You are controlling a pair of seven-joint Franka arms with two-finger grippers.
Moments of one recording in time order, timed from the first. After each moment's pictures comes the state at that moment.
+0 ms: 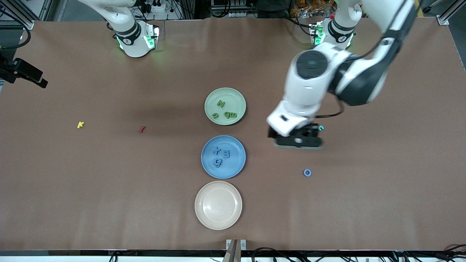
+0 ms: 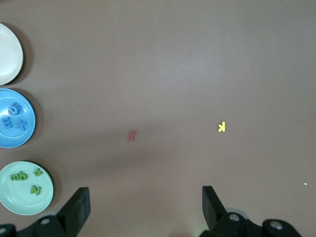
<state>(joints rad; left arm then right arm) -0.03 0.47 -0.63 -1.44 0.43 1.94 -0.66 -0.12 -0.06 0.07 -1.53 0.02 1.46 0.13</state>
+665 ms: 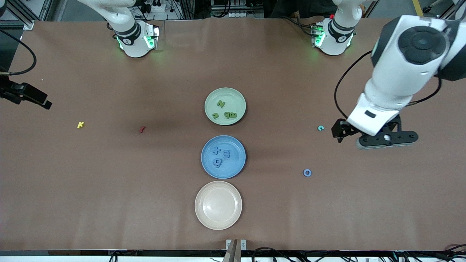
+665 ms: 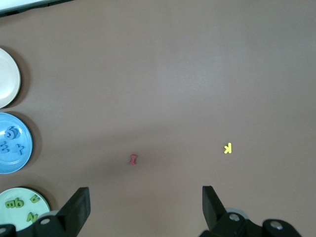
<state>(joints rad) 0.20 0.31 -0.63 -1.44 0.35 1.79 -0.49 -0.11 0.02 0.05 -1.55 0.02 1.60 0.14</state>
